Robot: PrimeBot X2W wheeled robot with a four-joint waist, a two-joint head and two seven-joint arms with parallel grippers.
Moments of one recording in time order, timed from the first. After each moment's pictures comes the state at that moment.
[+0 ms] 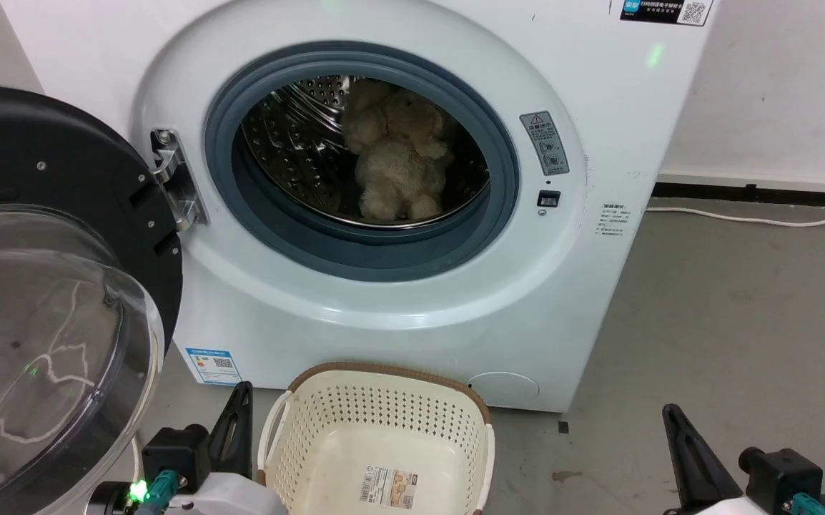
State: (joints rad) left arm 0.02 0.13 -0.12 0.08 -0.18 0.04 -0.09; right arm 0.09 -0.05 0.01 0.10 0.14 0.13 -0.14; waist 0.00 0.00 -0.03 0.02
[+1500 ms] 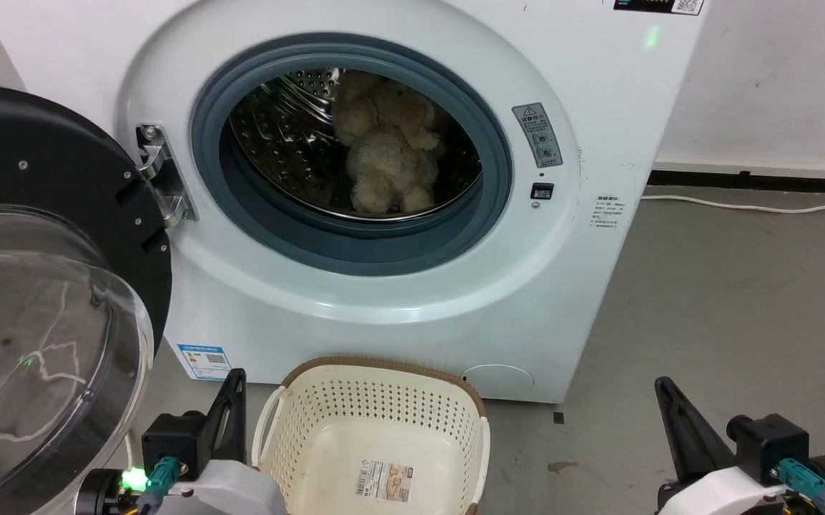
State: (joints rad) left arm 0.02 0.08 -0.05 0.03 -0.07 0.02 -0.04; right arm 0.05 -0.05 0.00 0.04 0.06 0.13 -0.05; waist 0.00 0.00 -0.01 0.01
